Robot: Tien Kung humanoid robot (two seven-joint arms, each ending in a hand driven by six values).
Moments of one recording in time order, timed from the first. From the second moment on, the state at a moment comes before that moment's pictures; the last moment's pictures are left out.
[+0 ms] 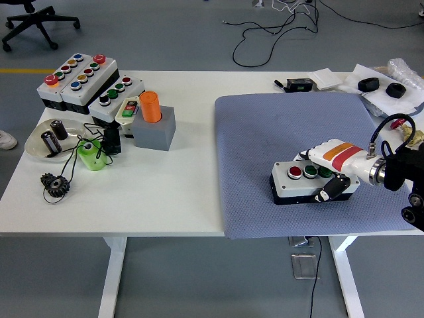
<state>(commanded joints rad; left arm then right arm) -0.08 0.10 -0.26 -0.20 0.15 0.35 0.05 0.88 -0.62 0.27 1.17 -1.78 -0.07 0.14</state>
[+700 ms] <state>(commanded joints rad) -0.08 0.10 -0.26 -0.20 0.15 0.34 0.05 0.86 -0.63 0.31 1.19 -1.84 0.01 0.07</state>
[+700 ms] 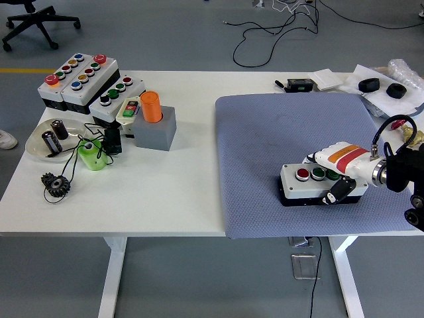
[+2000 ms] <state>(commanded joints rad) -0.08 0.10 -0.27 -0.20 0.16 0.34 0.05 0.84 -0.66 0.37 1.22 -1.76 0.09 0.07</state>
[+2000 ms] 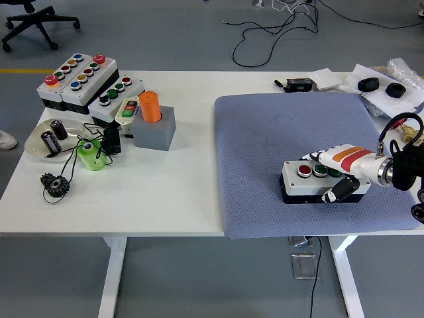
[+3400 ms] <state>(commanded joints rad) -0.09 0.10 -0.29 -0.19 0.17 0.34 0.05 0.62 -0.87 0.70 1.62 -1.43 -0.14 -0.05</state>
